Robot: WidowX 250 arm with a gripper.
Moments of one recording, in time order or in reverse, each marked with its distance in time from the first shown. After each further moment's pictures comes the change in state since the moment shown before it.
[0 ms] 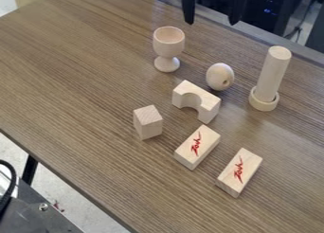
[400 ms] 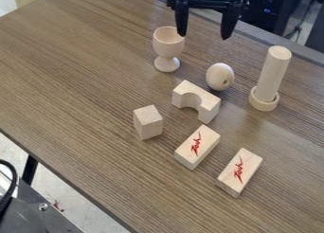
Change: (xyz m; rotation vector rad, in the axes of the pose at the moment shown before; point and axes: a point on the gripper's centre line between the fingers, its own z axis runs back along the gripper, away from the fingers) arm -0.021 0.001 -0.006 0.051 0.047 -0.084
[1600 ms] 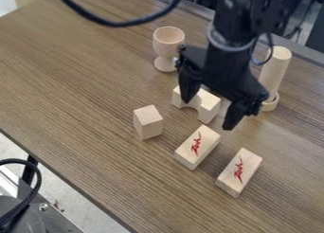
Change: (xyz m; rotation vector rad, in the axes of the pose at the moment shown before) arm -0.118 -0.011 -0.021 0.030 -0.135 -0.567
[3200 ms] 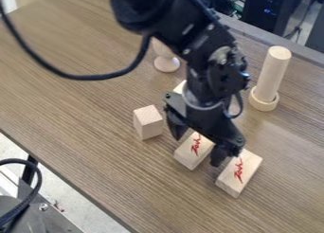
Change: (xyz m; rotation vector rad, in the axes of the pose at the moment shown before) arm -0.022 -0.008 -0.043 -0.071 -0.086 -0.014
